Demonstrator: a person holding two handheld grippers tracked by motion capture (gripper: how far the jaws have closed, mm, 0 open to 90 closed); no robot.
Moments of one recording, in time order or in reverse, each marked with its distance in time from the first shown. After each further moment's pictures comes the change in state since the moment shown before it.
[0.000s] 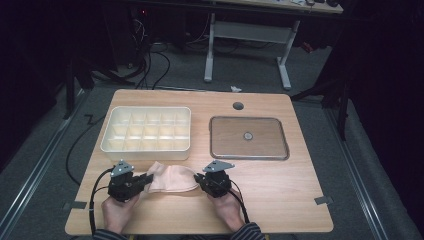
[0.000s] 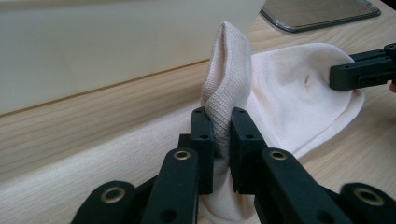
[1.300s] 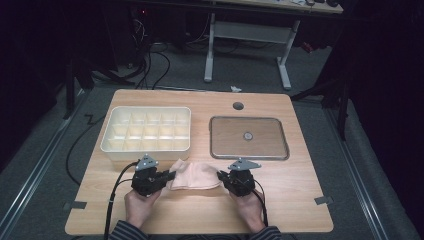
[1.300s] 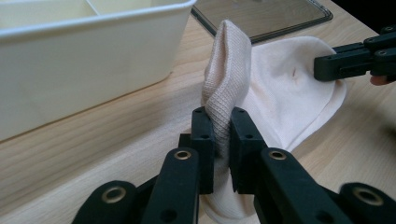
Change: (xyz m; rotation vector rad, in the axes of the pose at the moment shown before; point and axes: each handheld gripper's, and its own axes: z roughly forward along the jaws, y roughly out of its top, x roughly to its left) left arm -0.042 0.025 0.039 0.013 -0.105 0.037; right arm -0.042 -0.019 -0.047 -0.011 -0.094 0.067
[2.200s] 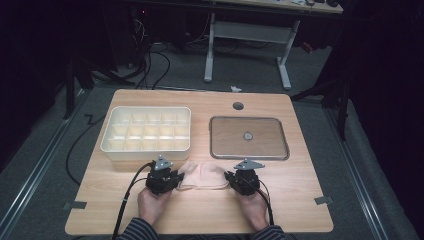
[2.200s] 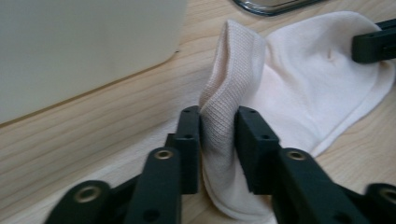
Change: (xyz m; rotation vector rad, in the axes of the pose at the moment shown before) left arm -0.004 -0.006 0.042 0.074 0.106 0.035; right arm -0.024 -0.018 0.012 0.045 -0.059 0.034
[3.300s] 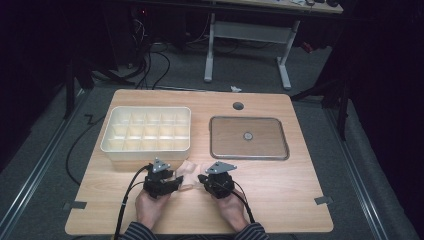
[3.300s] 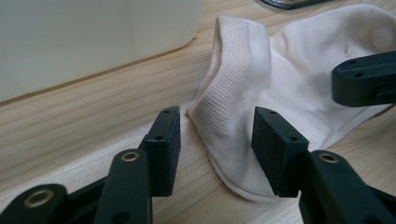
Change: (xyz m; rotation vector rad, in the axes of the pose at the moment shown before) left arm -0.002 -0.008 -0.004 0.003 0.045 -0.036; right arm 0.066 0.025 0.027 -0.028 0.131 -0.139
